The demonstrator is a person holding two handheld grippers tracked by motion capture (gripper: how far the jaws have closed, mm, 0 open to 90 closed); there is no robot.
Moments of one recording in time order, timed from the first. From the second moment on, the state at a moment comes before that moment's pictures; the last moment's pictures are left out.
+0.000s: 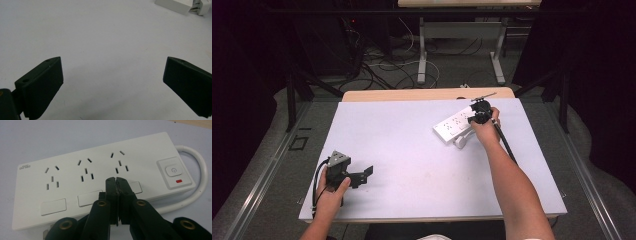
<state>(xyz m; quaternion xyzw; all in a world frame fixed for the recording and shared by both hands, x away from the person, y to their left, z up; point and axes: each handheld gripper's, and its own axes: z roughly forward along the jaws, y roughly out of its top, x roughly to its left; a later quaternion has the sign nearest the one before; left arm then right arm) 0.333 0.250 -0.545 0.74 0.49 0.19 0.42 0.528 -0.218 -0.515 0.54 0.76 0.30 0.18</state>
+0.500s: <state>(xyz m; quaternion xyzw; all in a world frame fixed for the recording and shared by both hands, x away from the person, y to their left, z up) 0.333 0.250 -0.545 0.74 0.49 0.19 0.42 0.534 -0.218 -0.523 0.54 0.76 0.30 0.18</state>
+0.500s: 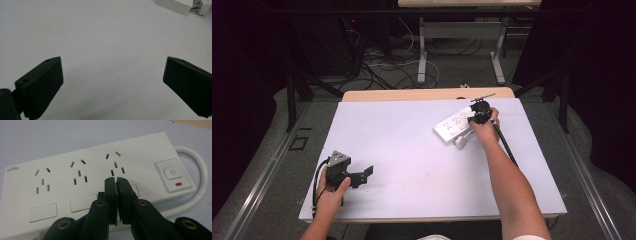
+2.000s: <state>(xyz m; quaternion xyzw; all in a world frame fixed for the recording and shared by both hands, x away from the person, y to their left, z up) 0.332 0.249 -0.545 0.74 0.49 0.18 0.42 0.534 -0.216 -0.526 0.55 0.76 0.30 0.17</state>
